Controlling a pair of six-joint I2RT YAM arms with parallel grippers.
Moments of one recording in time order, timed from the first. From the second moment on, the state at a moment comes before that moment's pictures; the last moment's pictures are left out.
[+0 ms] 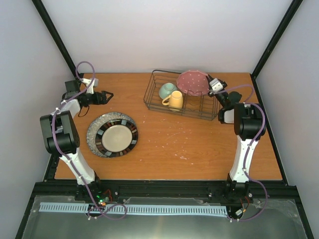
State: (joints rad) left arm 0.28 1.84 1.24 -0.18 0.81 0.12; right arm -0.03 2.18 1.09 1.45 -0.61 -0.46
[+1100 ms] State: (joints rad) left arm 0.28 1.85 1.24 -0.18 0.81 0.11; right arm -0.05 2.14 0.94 1.46 -0.69 -0.61
